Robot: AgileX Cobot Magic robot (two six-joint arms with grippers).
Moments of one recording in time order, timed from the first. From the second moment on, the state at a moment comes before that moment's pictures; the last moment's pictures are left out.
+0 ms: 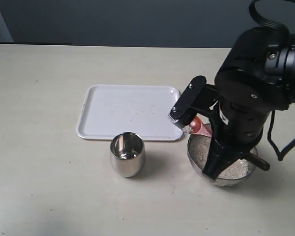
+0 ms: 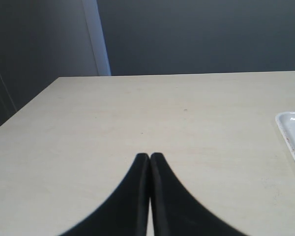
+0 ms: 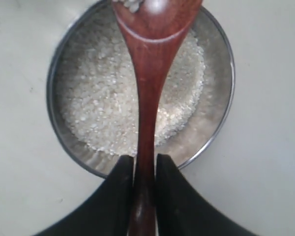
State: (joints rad) left arm 0.02 0.00 0.00 0.00 0.25 0.07; right arm 0.95 1.53 -0.97 -0.36 1.09 0.04
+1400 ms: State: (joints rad) left arm 0.02 0.00 0.00 0.00 0.25 0.07; right arm 1.16 1.77 -1.17 -0.52 1.02 -0.04
